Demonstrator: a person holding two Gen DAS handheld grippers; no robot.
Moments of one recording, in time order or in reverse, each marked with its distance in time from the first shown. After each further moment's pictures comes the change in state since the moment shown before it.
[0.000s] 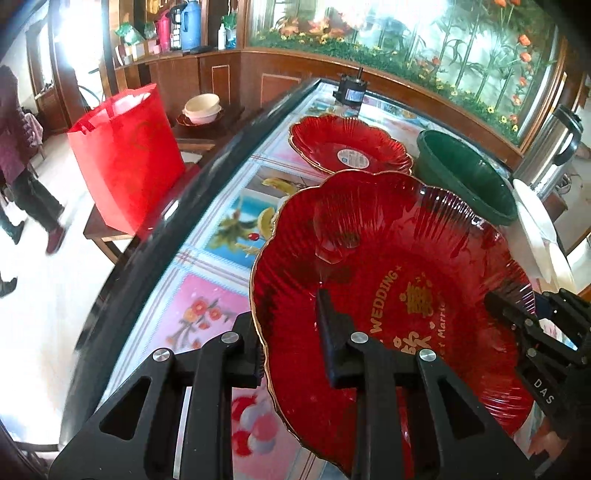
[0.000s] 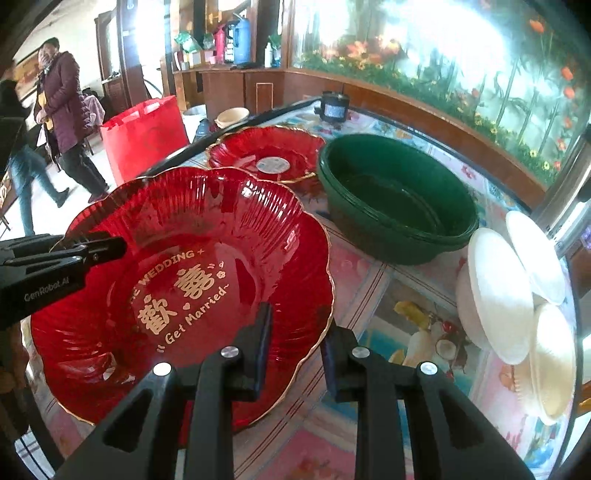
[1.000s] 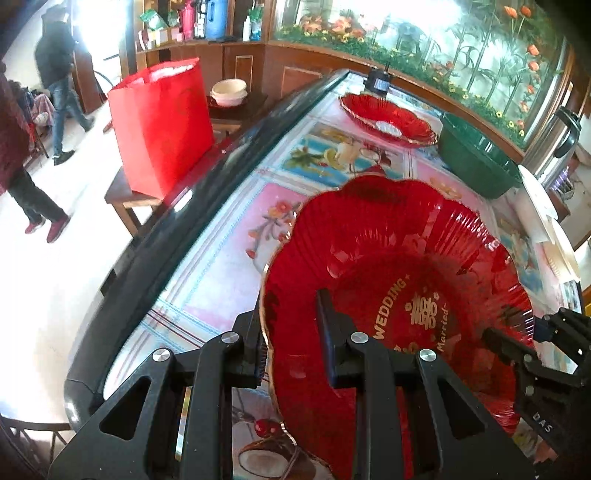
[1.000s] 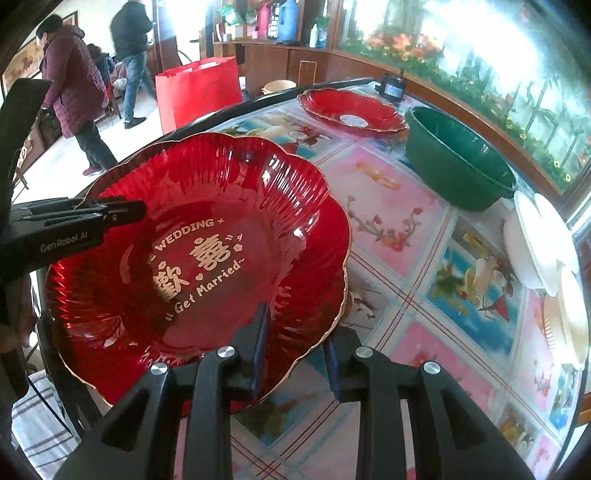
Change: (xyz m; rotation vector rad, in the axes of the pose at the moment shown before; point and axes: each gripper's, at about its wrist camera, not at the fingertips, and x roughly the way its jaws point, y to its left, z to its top) left arm -0.017 0.056 -0.071 -0.053 -0.005 0.013; right arm 0.002 0.064 -0.045 -0.091 0.096 0.078
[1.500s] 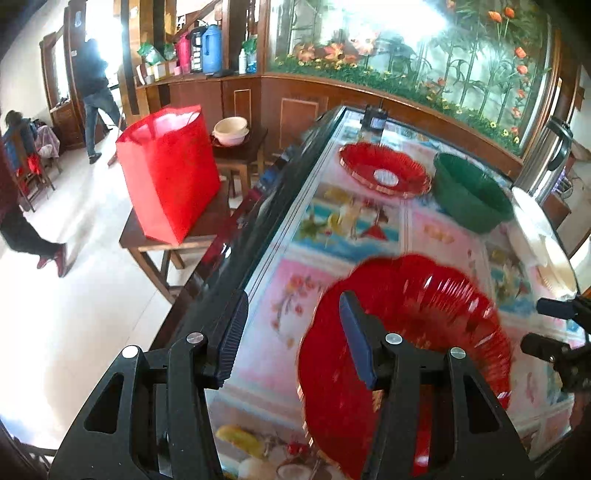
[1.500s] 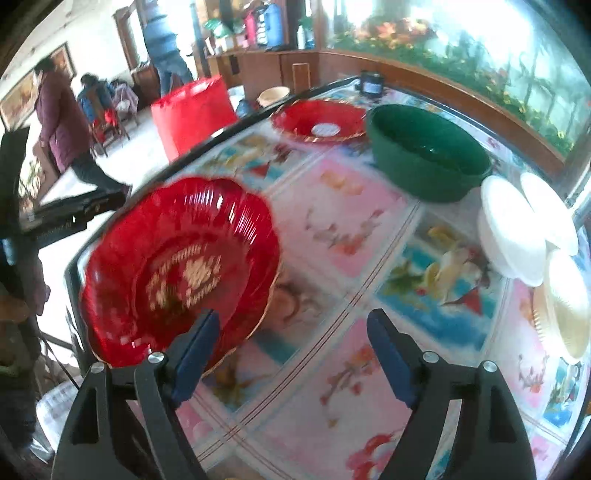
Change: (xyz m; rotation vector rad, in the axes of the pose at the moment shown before) left arm -0.037 0.001 0.049 0.057 -0.090 0.019; right arm -0.034 -0.066 0.013 0.139 0.009 0.128
